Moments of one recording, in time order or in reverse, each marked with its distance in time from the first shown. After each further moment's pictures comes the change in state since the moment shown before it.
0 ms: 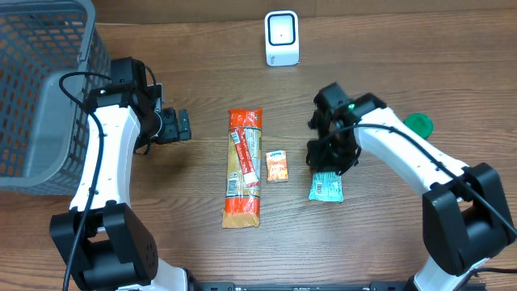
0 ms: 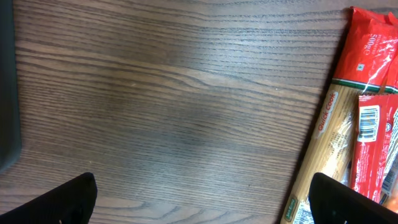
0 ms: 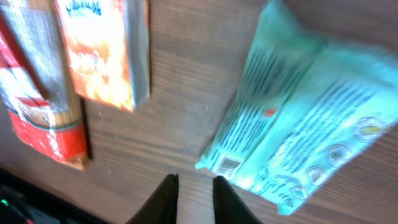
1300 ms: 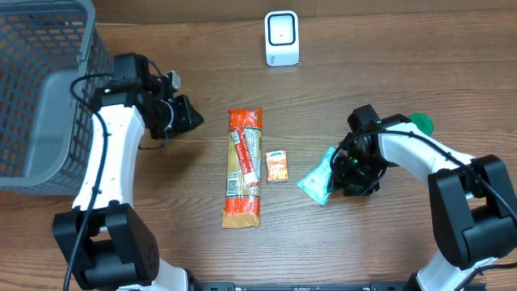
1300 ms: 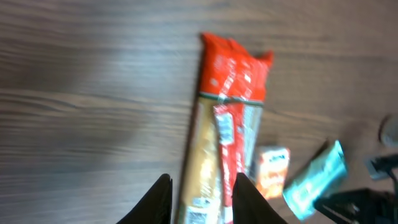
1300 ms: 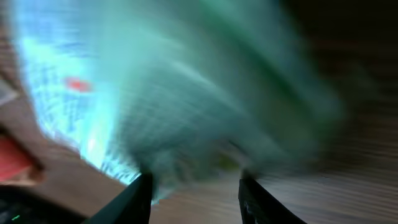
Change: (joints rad) left arm -0.037 0.000 0.000 0.078 0.370 -0.114; right arm -0.149 0.000 -0.311 0.150 -0.130 0.076
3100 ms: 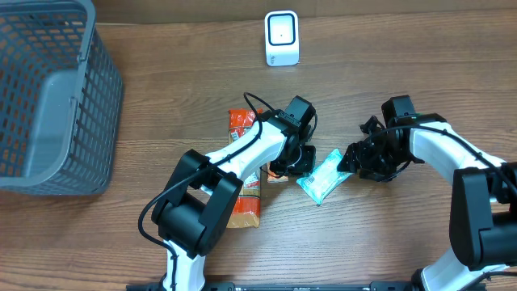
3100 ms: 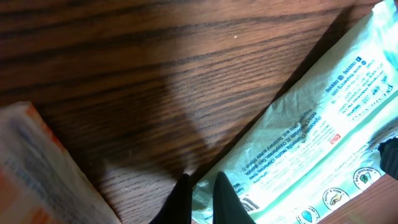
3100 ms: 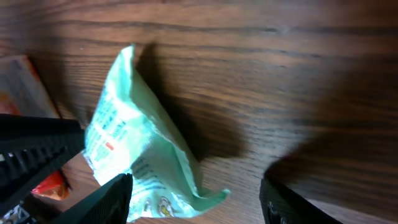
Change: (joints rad) left arm -0.724 0.320 -0.078 0.256 -0.079 -0.315; right arm -0.196 -0.040 -0.034 0.146 -0.057 -0.150
